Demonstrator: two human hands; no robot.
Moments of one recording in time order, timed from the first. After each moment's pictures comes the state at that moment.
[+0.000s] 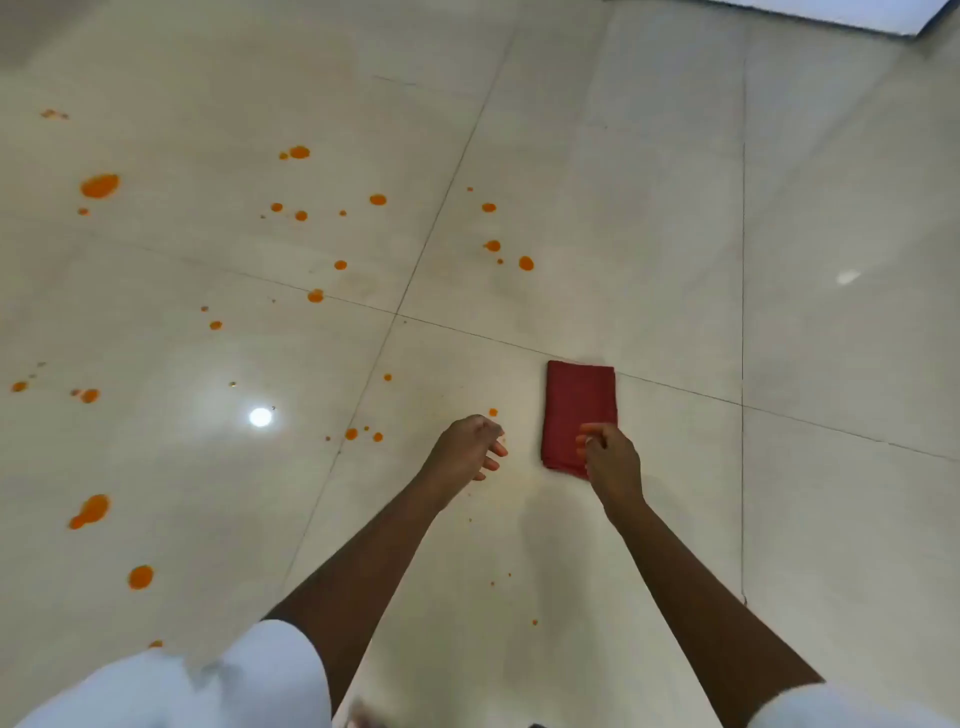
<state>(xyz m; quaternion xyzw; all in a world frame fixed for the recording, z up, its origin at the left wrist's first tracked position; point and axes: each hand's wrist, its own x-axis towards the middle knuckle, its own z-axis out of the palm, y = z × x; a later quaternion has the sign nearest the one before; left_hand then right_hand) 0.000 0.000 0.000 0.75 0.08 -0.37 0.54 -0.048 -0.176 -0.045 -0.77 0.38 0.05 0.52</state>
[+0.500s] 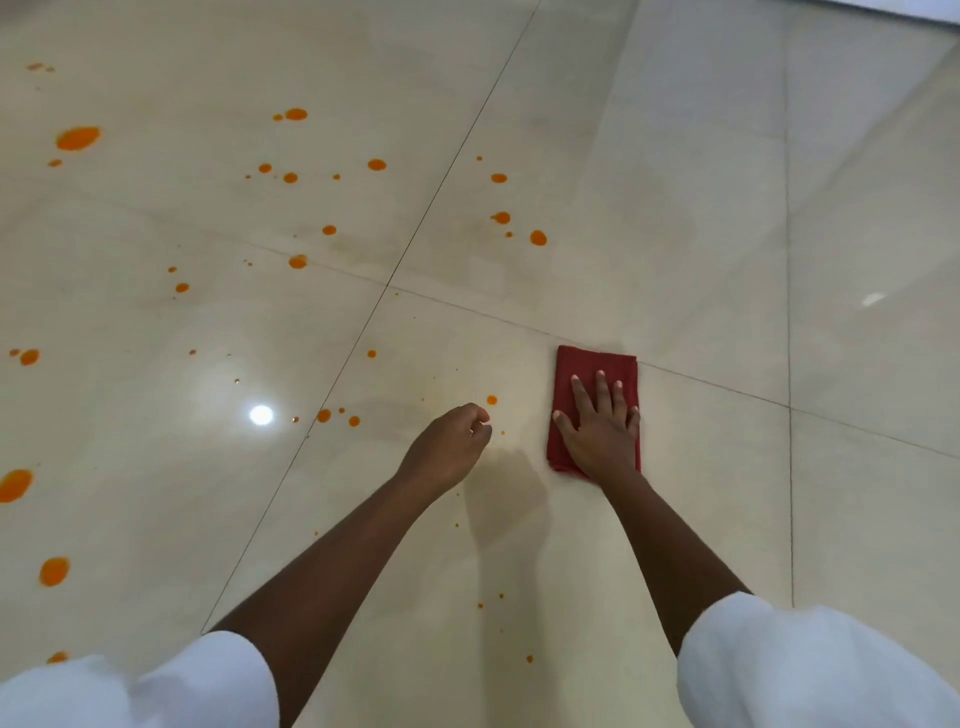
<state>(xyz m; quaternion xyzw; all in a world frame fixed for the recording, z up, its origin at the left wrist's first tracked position) 0.007 -0.002 -0.100 0.89 -0.02 -0.25 0.37 0.001 -0.210 -0.178 -0.96 0.16 0.13 0.17</state>
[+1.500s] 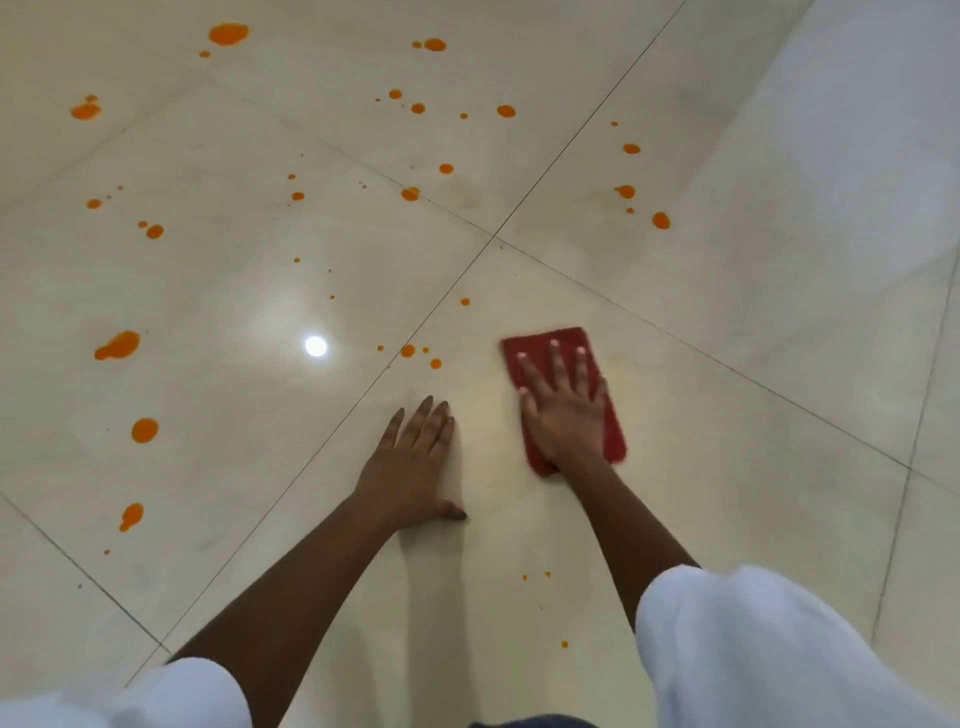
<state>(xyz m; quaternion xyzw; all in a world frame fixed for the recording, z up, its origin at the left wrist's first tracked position) -0.063 0.112 -0.164 0.96 -0.14 -0.23 -0.03 0.013 -0.090 -0.188 -0.99 -0.05 0.13 0.07</state>
